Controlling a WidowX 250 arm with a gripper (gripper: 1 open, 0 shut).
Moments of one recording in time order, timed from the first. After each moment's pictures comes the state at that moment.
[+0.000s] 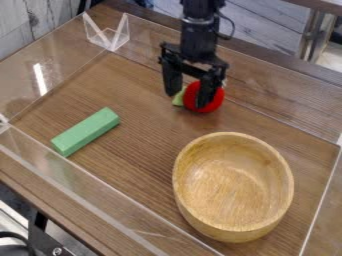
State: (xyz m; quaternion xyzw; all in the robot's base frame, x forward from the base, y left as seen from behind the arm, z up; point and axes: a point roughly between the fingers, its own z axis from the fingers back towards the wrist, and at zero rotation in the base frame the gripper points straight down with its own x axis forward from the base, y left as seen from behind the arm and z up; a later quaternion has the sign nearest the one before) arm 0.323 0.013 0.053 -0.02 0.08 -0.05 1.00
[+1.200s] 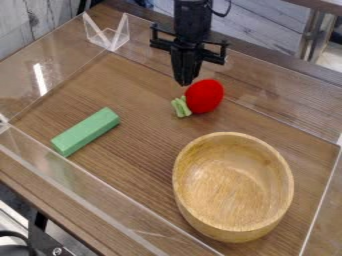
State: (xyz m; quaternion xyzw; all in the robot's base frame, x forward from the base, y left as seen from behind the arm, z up) arm 0.318 0.035 0.087 -0.02 0.03 0.05 1.00
